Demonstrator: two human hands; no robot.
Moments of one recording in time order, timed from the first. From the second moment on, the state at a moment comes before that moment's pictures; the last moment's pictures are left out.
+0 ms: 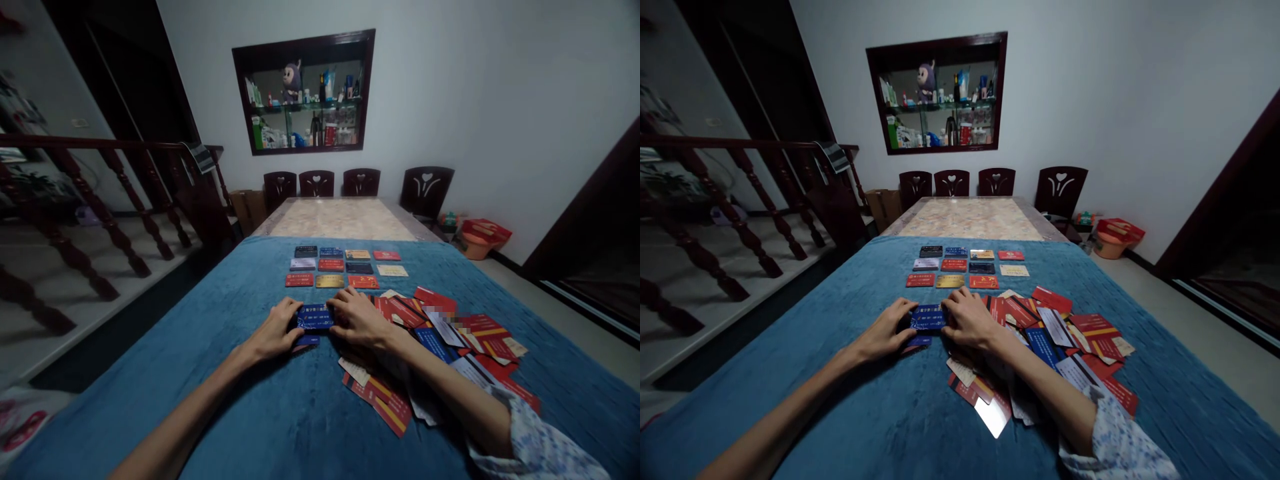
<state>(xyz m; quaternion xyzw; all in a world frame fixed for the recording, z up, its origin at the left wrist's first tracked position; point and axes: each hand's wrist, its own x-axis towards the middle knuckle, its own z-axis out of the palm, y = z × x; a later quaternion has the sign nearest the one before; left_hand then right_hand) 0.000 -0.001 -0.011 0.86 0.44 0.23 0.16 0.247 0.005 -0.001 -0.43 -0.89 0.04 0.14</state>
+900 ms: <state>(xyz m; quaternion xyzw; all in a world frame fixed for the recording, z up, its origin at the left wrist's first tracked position) 0.034 0.079 0.018 0.88 0.43 0.18 0.12 0.283 0.075 0.039 -0.42 -0.90 0.00 0.09</state>
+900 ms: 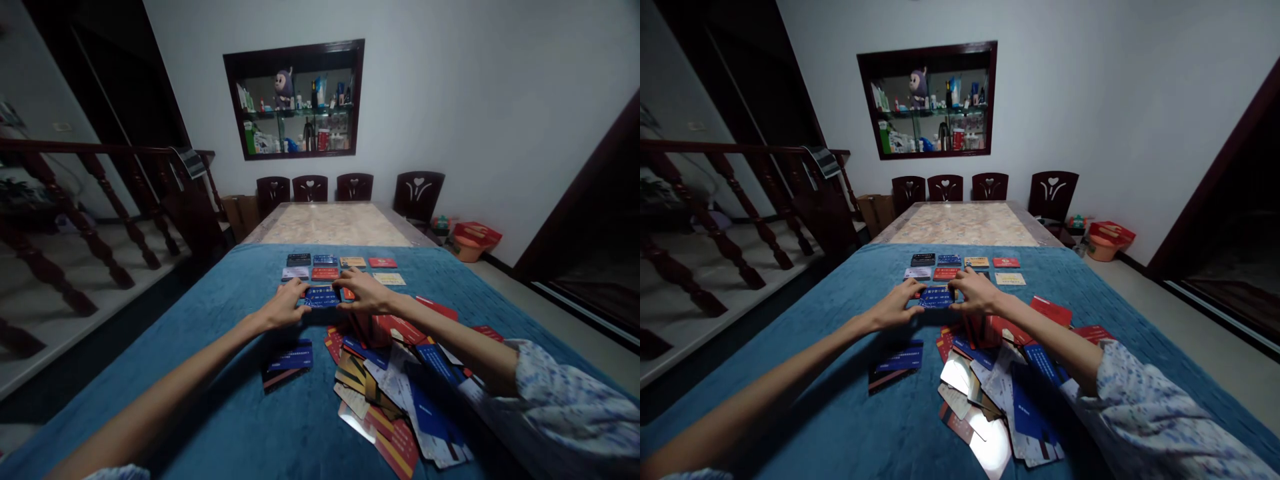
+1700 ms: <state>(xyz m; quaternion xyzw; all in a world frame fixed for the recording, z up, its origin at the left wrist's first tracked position) 0.079 0.170 0.041 0.87 0.50 0.03 0.00 0.297 0.170 0.052 -0.48 -0.88 -0.03 0.01</state>
